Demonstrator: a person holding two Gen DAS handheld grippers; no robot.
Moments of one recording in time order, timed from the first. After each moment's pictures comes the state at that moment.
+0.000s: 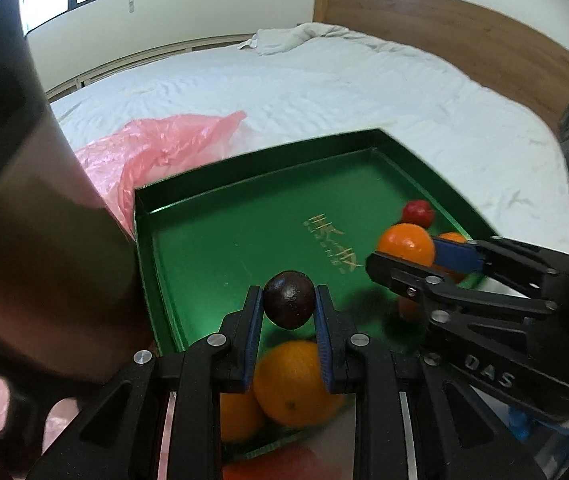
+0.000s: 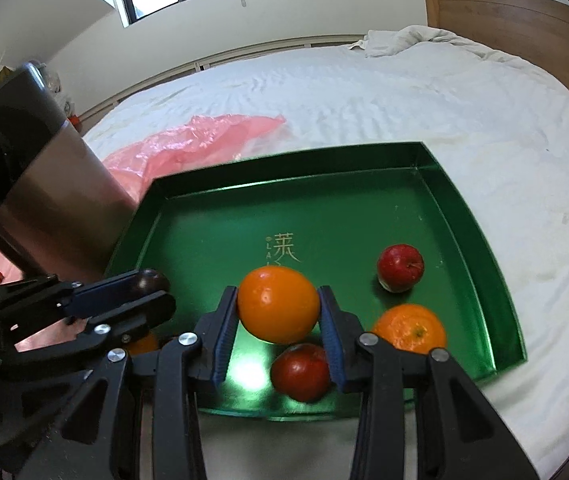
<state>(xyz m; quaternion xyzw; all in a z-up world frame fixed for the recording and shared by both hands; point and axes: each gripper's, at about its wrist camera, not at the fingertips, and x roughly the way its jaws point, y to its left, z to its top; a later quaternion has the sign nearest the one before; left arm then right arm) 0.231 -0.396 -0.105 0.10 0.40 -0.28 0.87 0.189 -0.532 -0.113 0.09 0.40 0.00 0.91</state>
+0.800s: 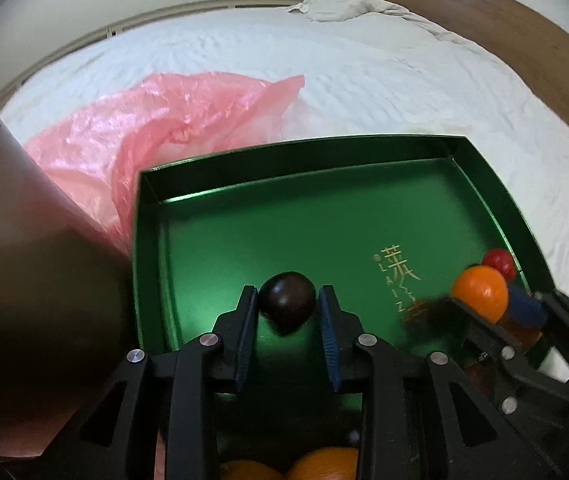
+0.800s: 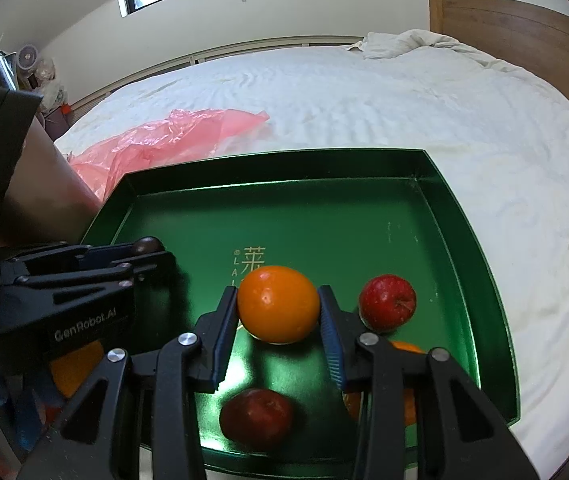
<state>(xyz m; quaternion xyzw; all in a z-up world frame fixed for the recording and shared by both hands) 0.306 -0.411 -0.131 0.06 0.47 -0.21 0.85 0.216 -0.545 -0.125 0.06 0.40 -0.01 0.91</state>
